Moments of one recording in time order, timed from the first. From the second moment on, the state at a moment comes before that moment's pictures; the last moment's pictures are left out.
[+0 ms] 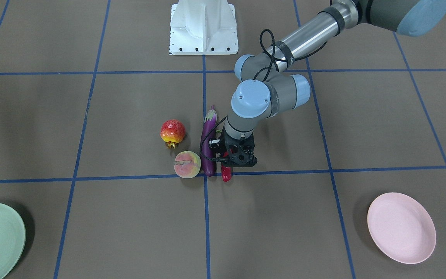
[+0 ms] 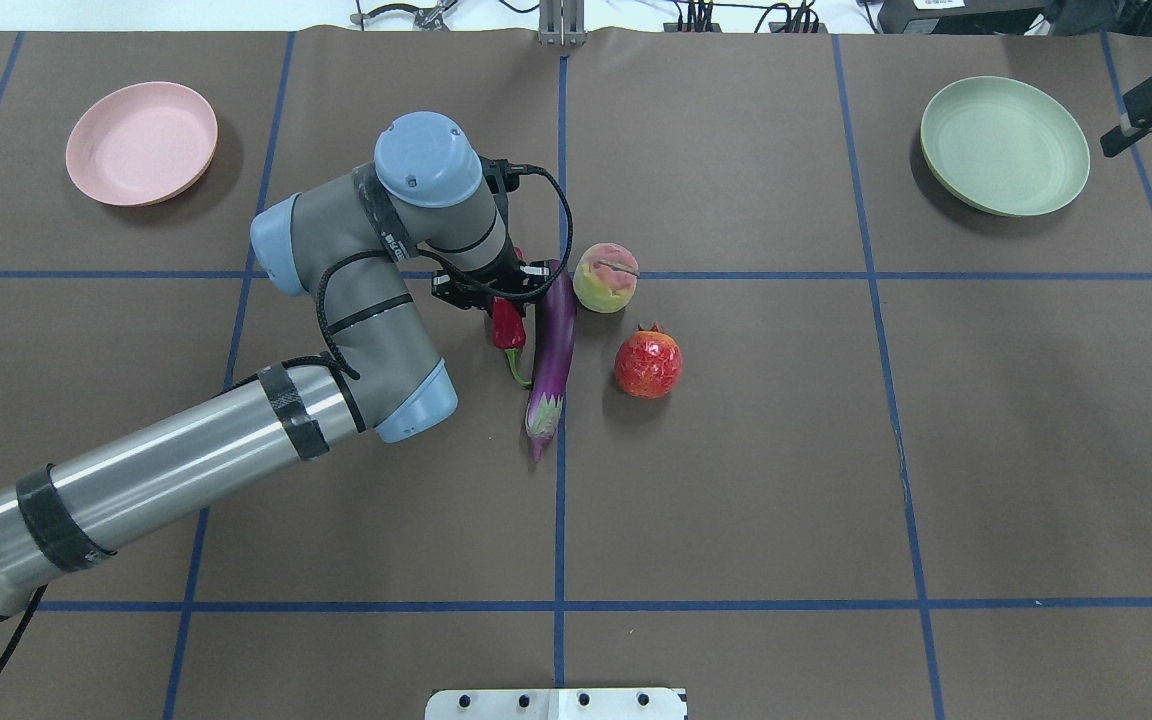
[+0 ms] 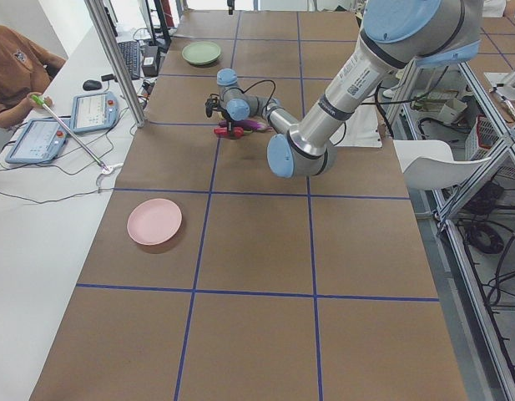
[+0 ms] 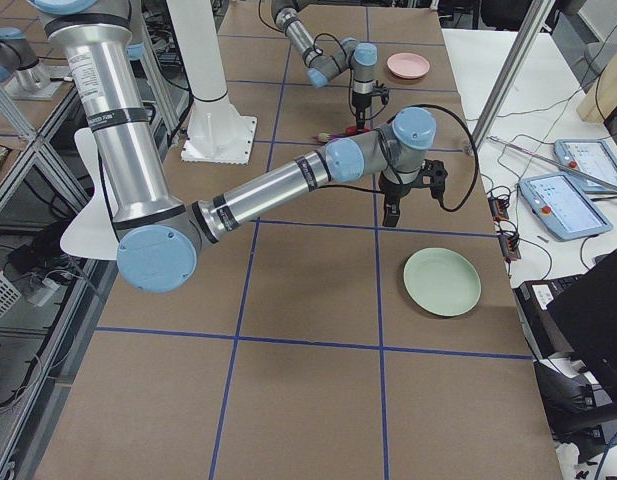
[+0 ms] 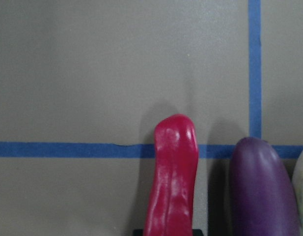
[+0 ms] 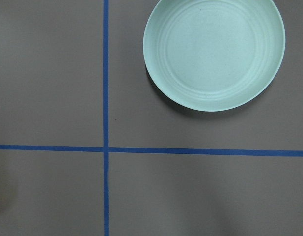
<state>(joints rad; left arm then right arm) -0.65 -2.45 -1.19 -1.93 -2.03 -1.18 1.34 -1.27 1.78 -1.73 2.49 0.46</state>
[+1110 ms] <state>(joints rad) -0.95 -2.41 -1.20 -1.89 -2.18 -1.07 0.79 -1.07 1.76 -1.41 2.08 1.25</state>
